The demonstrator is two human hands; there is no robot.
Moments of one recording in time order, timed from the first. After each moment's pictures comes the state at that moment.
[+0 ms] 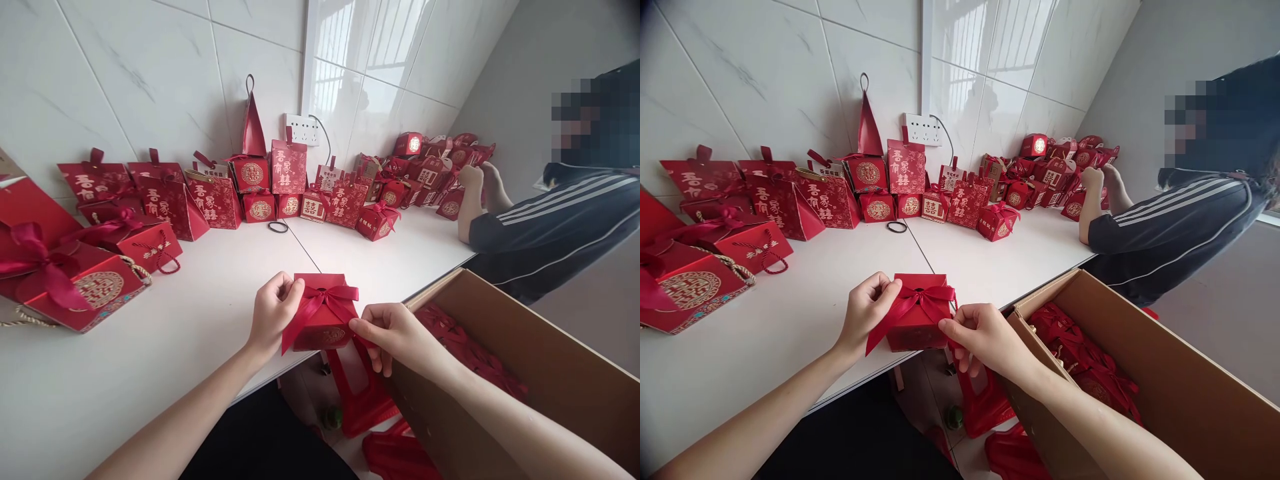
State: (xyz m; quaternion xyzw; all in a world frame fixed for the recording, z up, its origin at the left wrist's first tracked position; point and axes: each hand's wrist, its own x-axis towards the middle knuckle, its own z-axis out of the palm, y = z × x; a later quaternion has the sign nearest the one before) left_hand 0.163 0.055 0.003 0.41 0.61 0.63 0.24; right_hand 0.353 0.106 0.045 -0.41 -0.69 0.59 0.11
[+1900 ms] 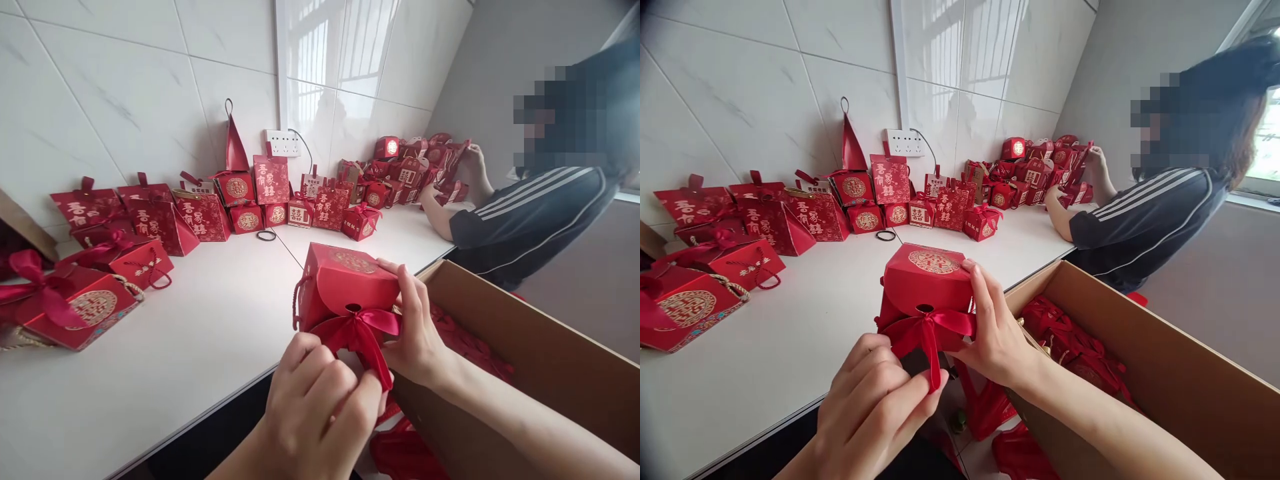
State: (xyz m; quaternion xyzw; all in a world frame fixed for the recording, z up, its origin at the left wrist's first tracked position) left_hand 0.245 -0.008 0.049 0.71 0.40 0.50 -0.29; right_hand 0.384 0.109 0.034 -0.13 -0.87 -0.01 0.48
